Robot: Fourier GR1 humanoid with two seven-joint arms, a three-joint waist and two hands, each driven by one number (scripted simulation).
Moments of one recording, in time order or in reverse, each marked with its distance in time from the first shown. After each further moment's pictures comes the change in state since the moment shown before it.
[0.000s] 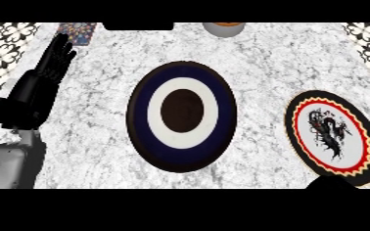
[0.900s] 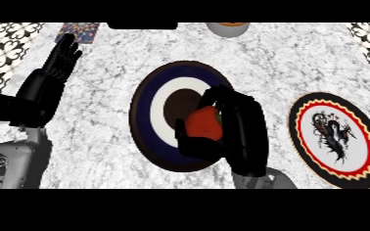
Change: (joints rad) left arm -0.015 -0.029 0.003 0.023 -0.019 -0.020 -0.012; right arm -0.863 0.202 0.203 0.494 0.131 0.058 0.610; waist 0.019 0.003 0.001
